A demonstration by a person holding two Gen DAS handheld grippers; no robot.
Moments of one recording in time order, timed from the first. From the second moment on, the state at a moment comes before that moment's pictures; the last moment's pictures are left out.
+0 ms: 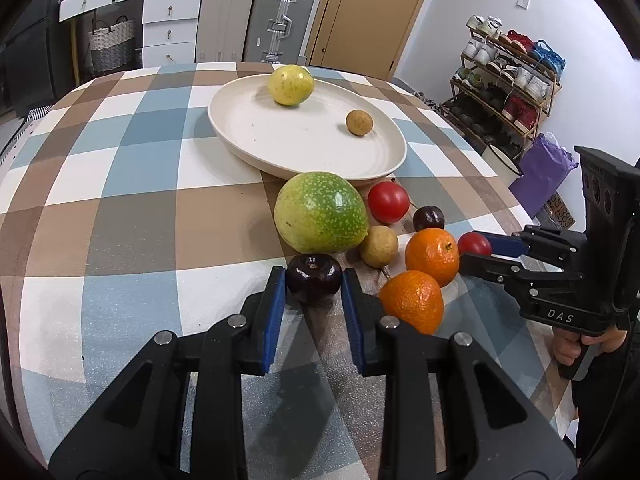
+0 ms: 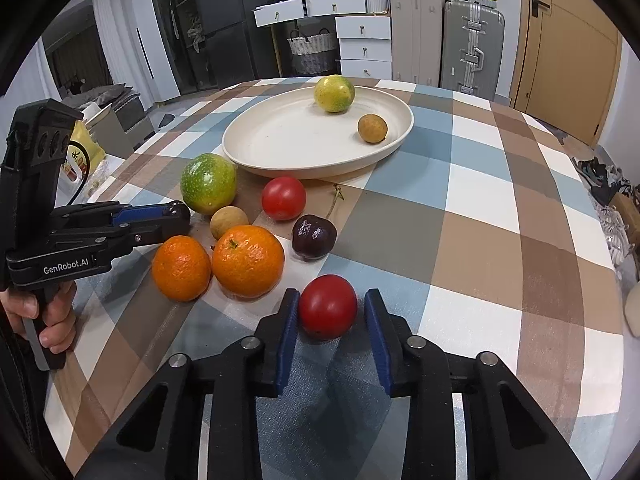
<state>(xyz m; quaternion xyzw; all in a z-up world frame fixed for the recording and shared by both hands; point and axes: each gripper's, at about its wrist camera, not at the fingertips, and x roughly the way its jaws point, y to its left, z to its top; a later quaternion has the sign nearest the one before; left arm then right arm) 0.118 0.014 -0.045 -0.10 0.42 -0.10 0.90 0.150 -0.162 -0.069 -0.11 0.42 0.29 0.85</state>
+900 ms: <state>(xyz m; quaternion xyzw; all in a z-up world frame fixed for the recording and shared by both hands) 0.092 0.026 -0.005 -0.08 0.37 -0.08 0.92 0.146 -0.179 -0.034 -0.06 0.37 0.31 0.87</state>
